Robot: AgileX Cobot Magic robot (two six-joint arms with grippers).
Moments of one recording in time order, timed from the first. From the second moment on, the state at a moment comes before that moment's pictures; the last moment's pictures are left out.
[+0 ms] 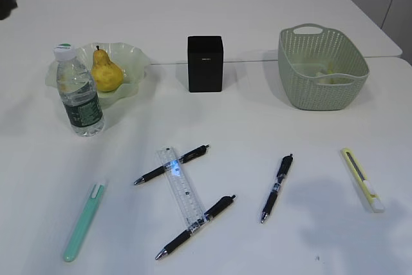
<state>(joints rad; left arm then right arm) -0.17 1.29 -0.74 0.03 -0.43 -0.03 0.08 0.73 -0.56 0.02 0.58 -0.19</state>
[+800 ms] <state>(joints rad) -0.18 0.94 -0.93 0.02 0.68 0.00 0.08 1.01 -0.75 0.06 0.95 -0.06</state>
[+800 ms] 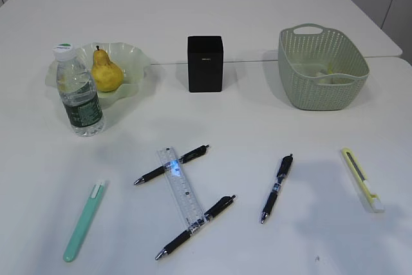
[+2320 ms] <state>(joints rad) -0.36 1.76 -1.16 -0.15 0.98 -0.06 0.08 1.01 -0.75 0.10 1.10 -0.04</state>
